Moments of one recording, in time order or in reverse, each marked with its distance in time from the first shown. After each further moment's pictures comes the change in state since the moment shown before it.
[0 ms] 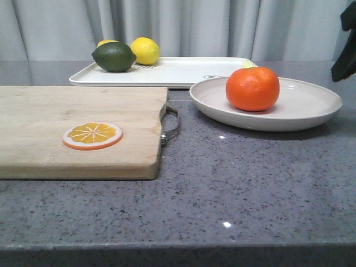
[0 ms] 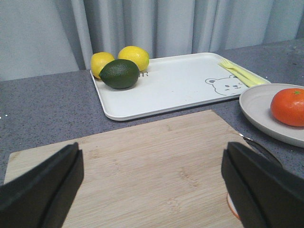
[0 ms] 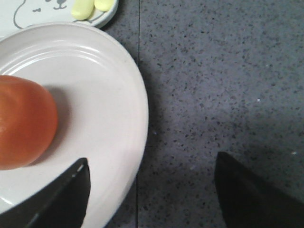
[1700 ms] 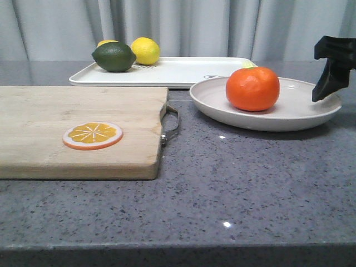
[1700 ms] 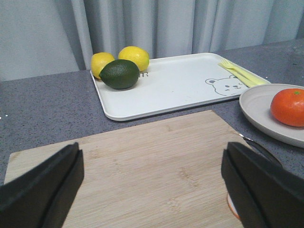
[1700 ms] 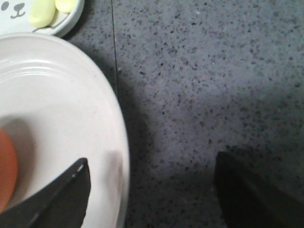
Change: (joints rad) left arm 0.000 0.000 0.000 0.000 -0.002 0.000; right arm 0.000 0.181 -0.009 0.109 -0.153 0.000
